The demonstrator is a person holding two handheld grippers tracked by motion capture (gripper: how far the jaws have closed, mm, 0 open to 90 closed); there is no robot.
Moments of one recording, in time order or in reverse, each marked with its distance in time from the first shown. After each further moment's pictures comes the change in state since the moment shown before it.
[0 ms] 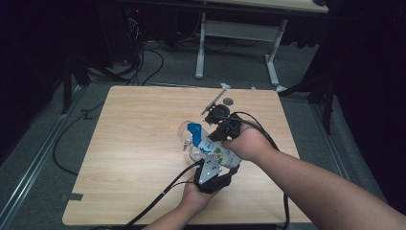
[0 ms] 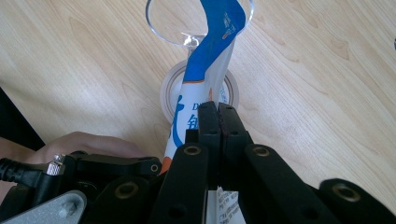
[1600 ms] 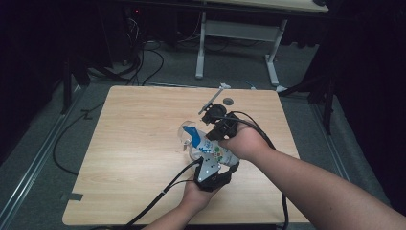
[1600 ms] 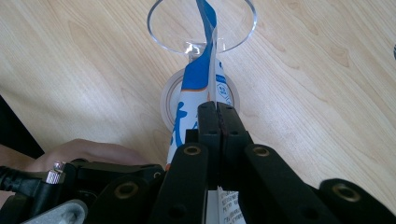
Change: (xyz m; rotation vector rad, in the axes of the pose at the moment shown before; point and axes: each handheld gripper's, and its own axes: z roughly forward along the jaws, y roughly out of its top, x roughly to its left) left arm 0.002 0.003 0.001 -0.026 0.010 -0.033; right arm 0.002 0.006 0.004 -0.011 -0.004 -0.017
